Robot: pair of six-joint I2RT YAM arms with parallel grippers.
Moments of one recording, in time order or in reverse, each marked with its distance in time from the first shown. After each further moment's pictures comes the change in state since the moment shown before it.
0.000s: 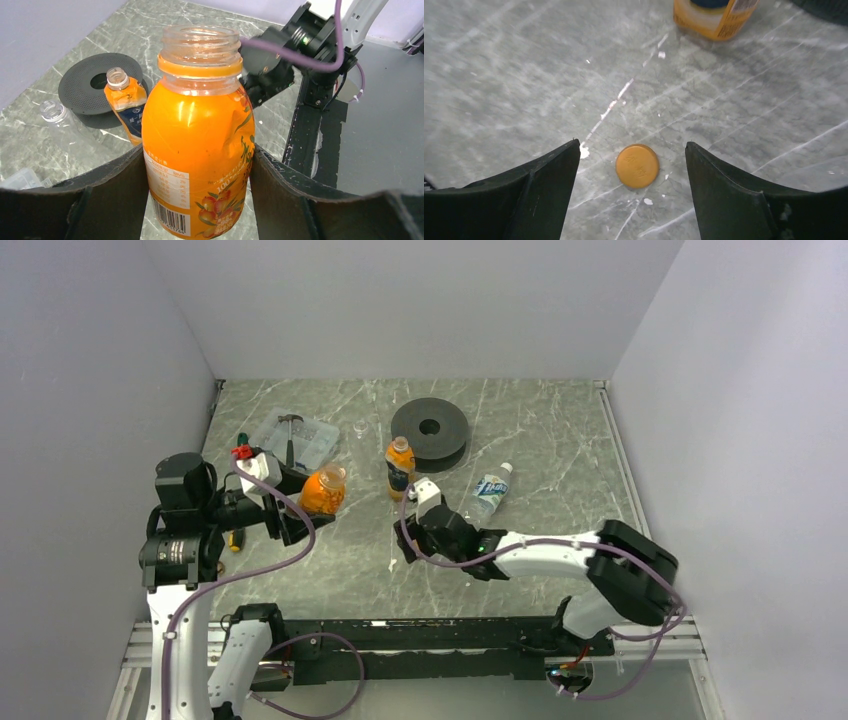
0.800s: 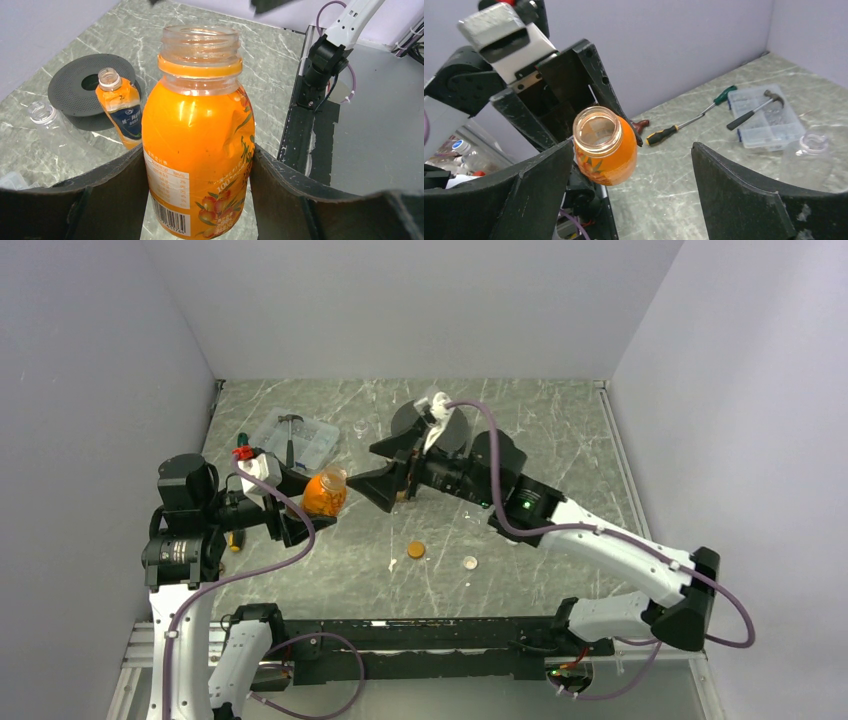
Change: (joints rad) left arm -0.001 -0.009 -0.026 0.026 0.024 -0.026; right arm -0.034 -0.288 0.558 -0.117 -0.439 -0.001
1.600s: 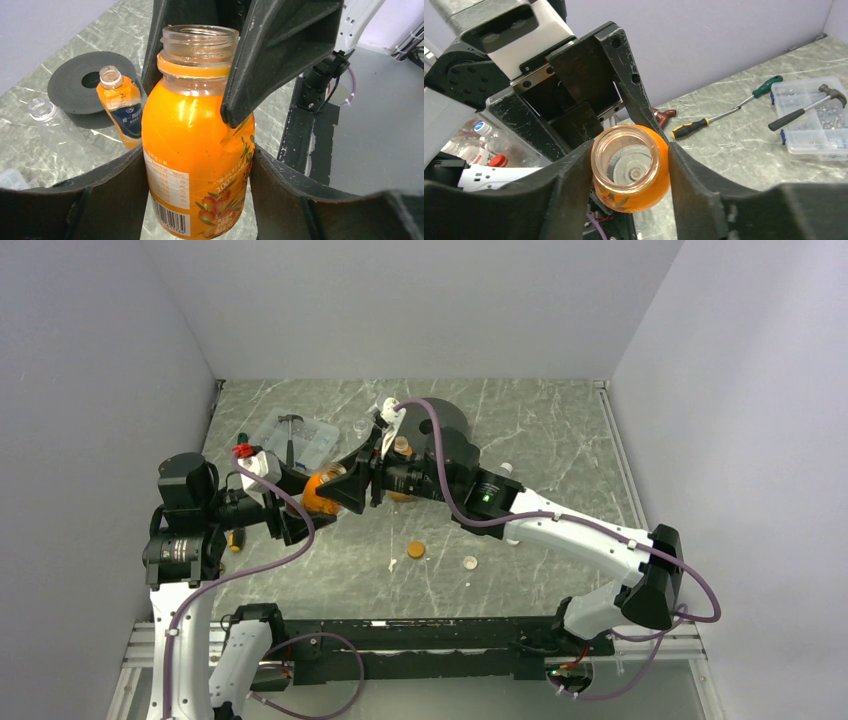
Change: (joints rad) left arm 0.000 0.003 -0.004 0.019 0.000 -0.022; right arm 0.055 0.211 0.122 0.016 -0.097 0.039
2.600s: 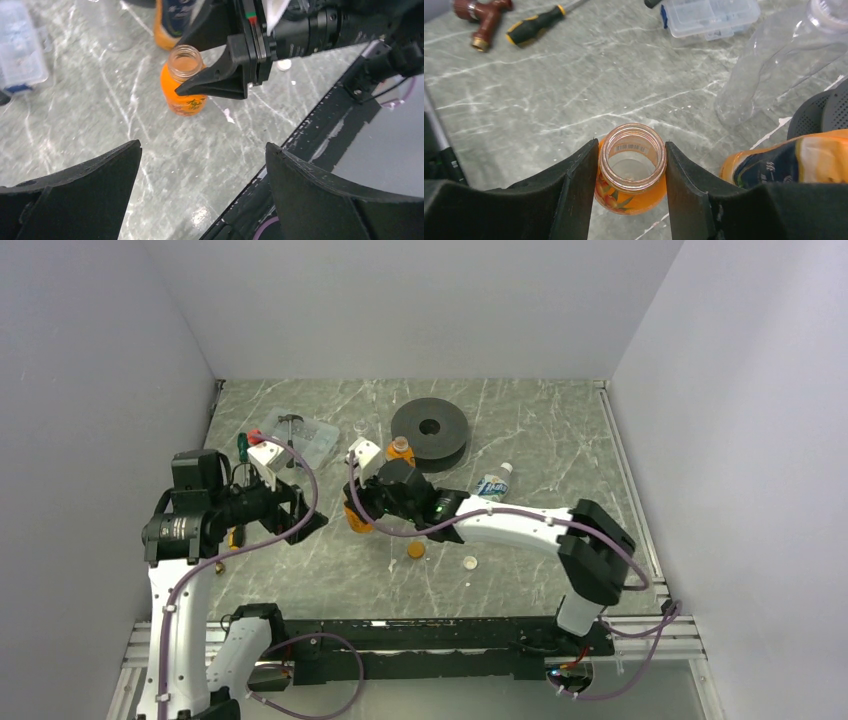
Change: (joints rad) left arm 0.000 0.098 0.068 -0.333 -0.390 0.010; right arm -0.025 0.229 -0.165 -0.025 0.332 -0.274
